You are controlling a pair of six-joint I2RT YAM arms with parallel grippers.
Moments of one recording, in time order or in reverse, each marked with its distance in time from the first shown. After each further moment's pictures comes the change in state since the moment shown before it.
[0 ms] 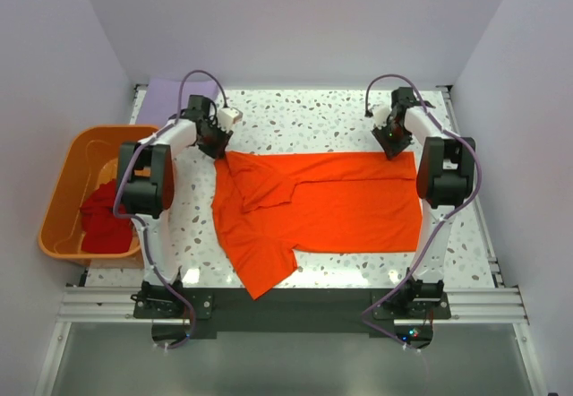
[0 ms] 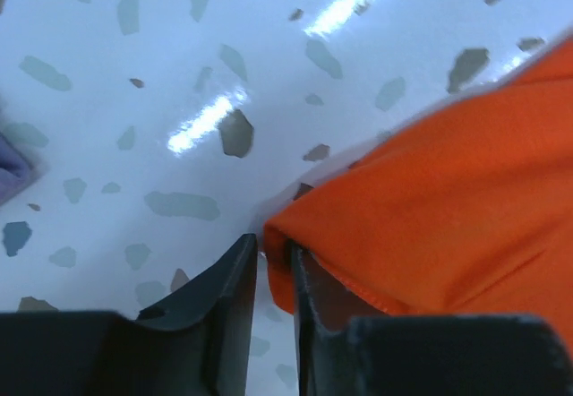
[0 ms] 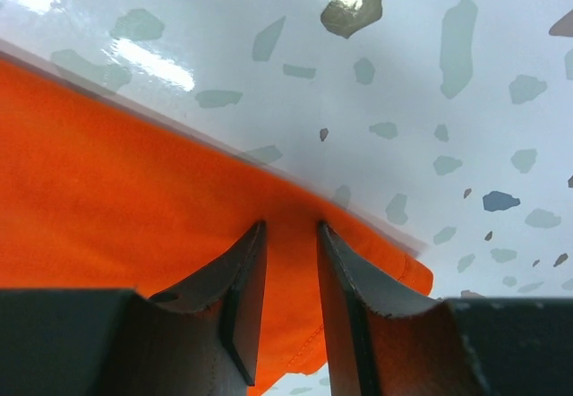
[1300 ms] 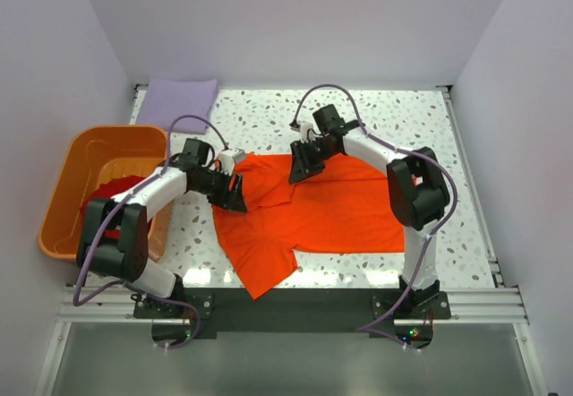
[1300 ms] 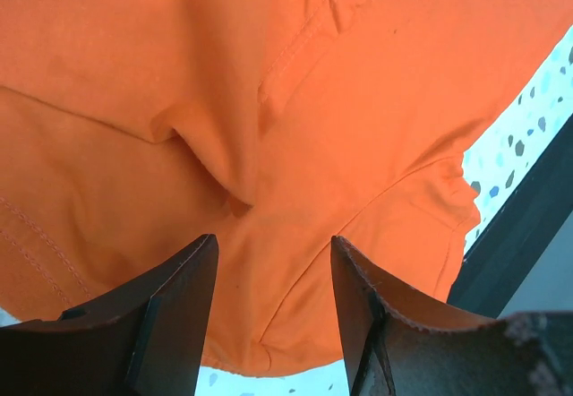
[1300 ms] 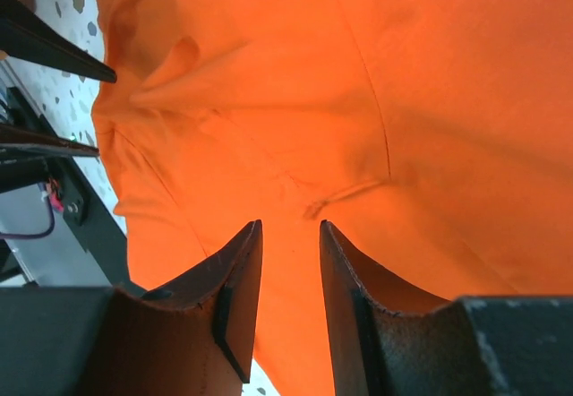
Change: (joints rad) left arm -0.094 -0.574 -0.644 -0.026 0.428 -0.315; right arm 0.468 -0.171 -0.219 0.216 -0.647 0.714
